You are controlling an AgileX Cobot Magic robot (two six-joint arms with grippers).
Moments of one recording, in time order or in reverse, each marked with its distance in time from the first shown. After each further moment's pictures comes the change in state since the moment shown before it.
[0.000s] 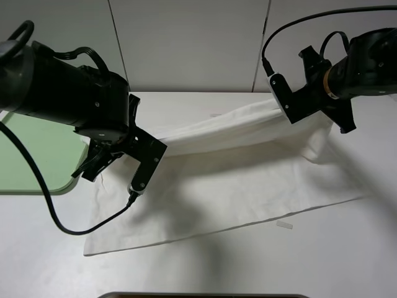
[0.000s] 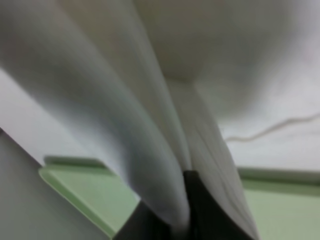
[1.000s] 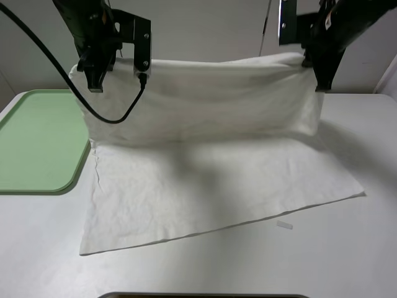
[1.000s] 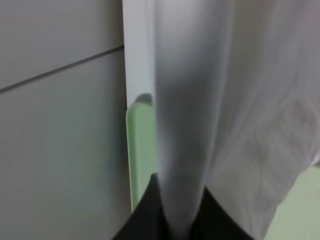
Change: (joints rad) left arm 0.266 0.000 -0.537 -0.352 0.129 0.198; right arm -0.062 0.083 -0.508 0.775 0.180 -0.230
